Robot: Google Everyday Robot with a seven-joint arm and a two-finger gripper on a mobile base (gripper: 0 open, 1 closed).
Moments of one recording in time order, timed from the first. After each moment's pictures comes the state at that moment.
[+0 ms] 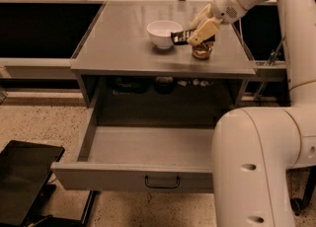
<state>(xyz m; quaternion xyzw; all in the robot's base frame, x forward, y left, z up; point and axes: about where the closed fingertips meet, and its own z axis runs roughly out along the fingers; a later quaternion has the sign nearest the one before) 0.739 -0.136 0.932 -0.61 0.70 0.15 0.35</state>
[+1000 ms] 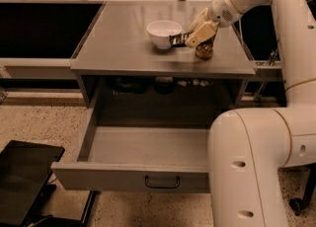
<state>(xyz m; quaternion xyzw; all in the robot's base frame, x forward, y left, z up) 0.750 -0.132 0.920 -0.60 0.71 0.15 0.34</state>
